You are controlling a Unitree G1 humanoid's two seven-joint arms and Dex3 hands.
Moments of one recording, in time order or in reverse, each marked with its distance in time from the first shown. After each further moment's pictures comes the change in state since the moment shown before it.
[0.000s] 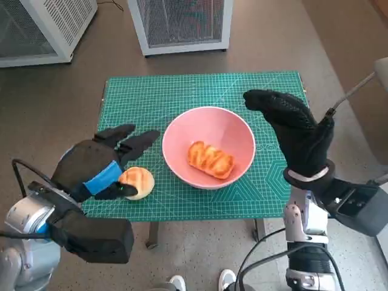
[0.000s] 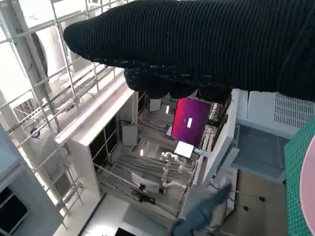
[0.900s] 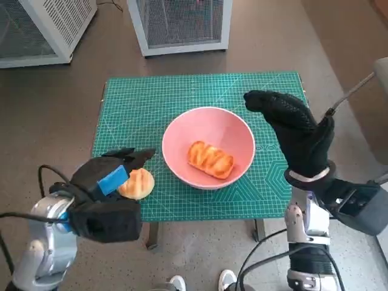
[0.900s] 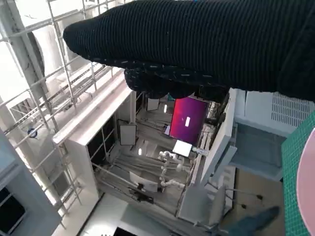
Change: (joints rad) left arm -0.022 -0.051 -0.129 0.203 0.018 0.130 -0.001; right arm 0.007 -0.010 0.000 -0.013 0.001 0.020 0.001
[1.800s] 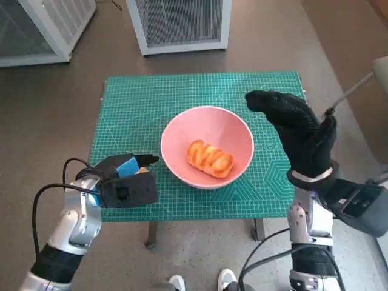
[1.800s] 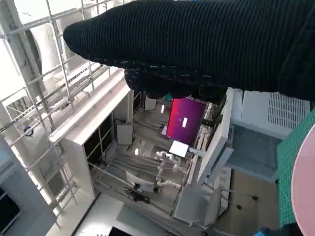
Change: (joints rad) left arm -0.172 -0.057 -0.147 0.446 0.018 0.005 0.146; right arm 0.011 -0.016 0.001 -0.030 -0.001 0.021 0.000
